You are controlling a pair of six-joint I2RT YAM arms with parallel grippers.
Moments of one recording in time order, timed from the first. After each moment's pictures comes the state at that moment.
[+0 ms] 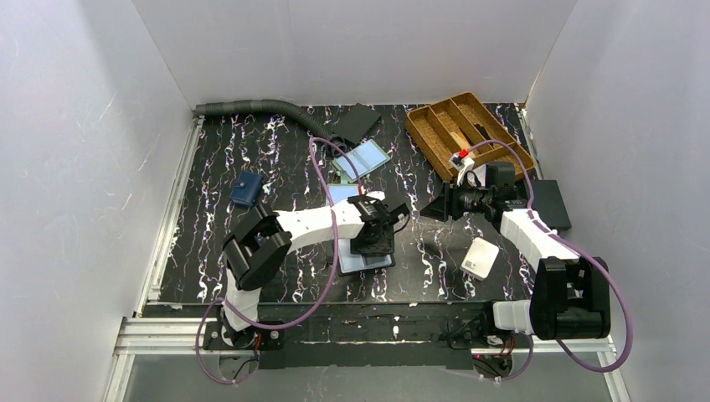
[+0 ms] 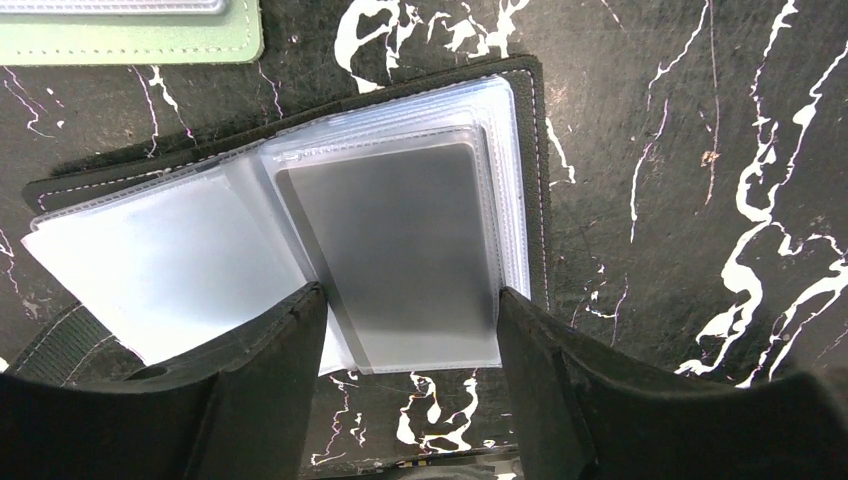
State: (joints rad) left arm -1.01 1.93 1.38 -0.79 -0.23 -0.96; right arm 0.07 1.30 0.71 -0.14 -0.93 0.02
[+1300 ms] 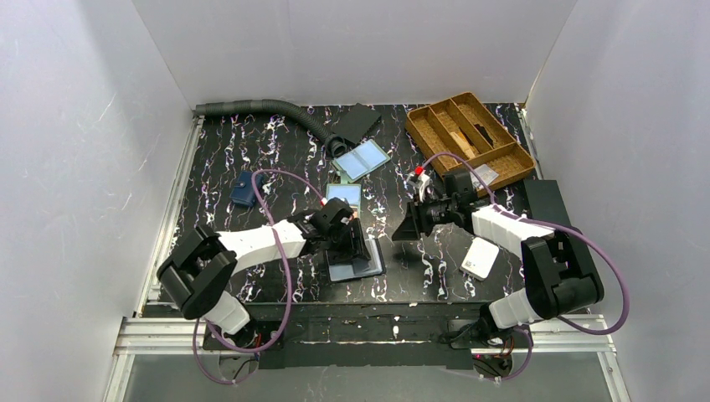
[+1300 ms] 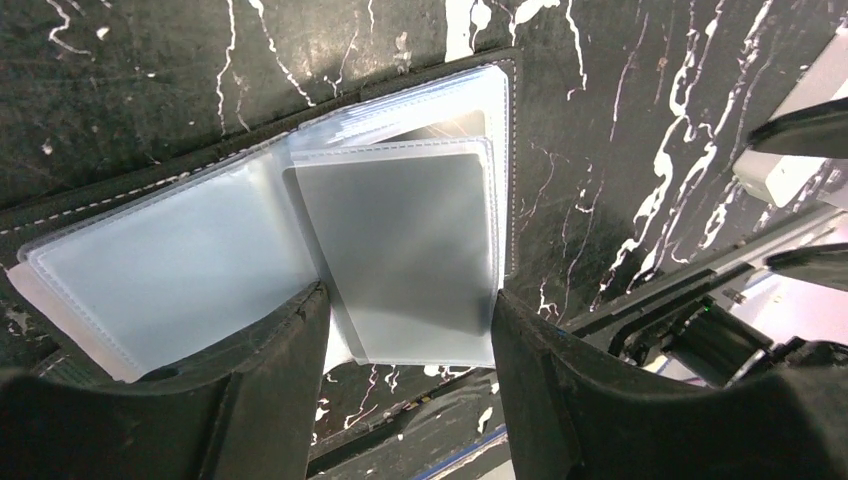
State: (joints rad) left arm -0.84 1.55 0.83 -0.30 0.12 -0.96; right arm 0.34 1.44 0.71 -0.11 -0.96 0.03
